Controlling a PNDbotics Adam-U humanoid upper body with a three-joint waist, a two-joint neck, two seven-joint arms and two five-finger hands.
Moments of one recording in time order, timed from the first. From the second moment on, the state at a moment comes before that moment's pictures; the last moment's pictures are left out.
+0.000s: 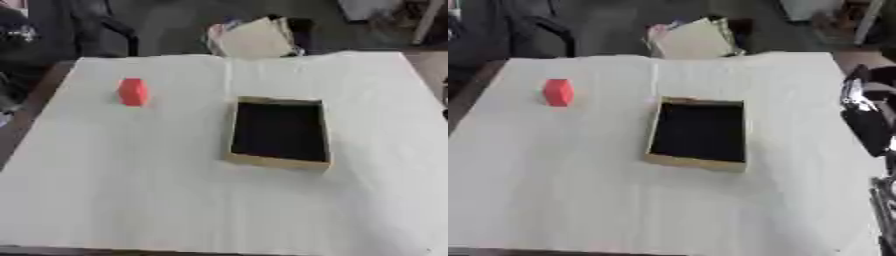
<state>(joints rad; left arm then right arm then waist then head) -0.99 0.80 0.07 -0.57 -0.63 -0.16 -0.04 -0.38 -0.26 0.06 -1.74 0.25 0.03 -0.32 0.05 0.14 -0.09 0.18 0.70</state>
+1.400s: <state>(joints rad) -0.98 0.69 0.00 -0.71 -1.04 -0.35 -0.39 -0.39 -0.26 0.07 -1.74 0.25 0.04 -0.32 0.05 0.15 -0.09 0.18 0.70</state>
